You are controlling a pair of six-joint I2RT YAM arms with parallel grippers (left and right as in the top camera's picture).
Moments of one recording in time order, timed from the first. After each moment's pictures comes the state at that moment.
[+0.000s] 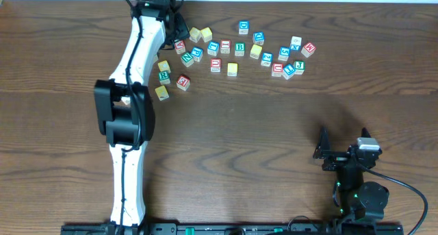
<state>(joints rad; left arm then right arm) -0.15 2.42 2.23 -0.92 -0.04 -0.54 -0.08 0.01 0.01 -0.07 -0.06 0.07</state>
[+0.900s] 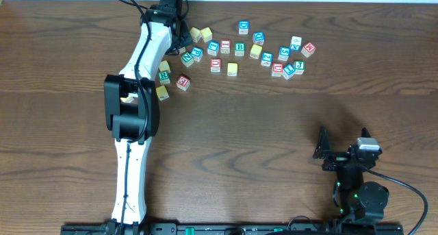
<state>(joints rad) -0.16 2.53 2.23 -0.84 -0.06 -0.55 -0.08 0.01 0.01 -0.07 -0.06 0.07</state>
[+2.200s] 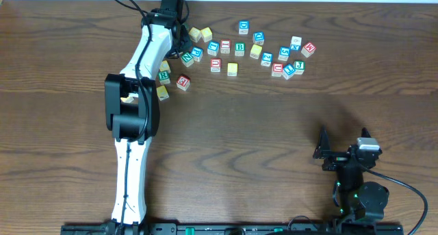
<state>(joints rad) -0.16 2.53 2.19 -0.84 -0.06 -0.54 -0.08 0.01 0.01 -0.07 -0.06 0.07</state>
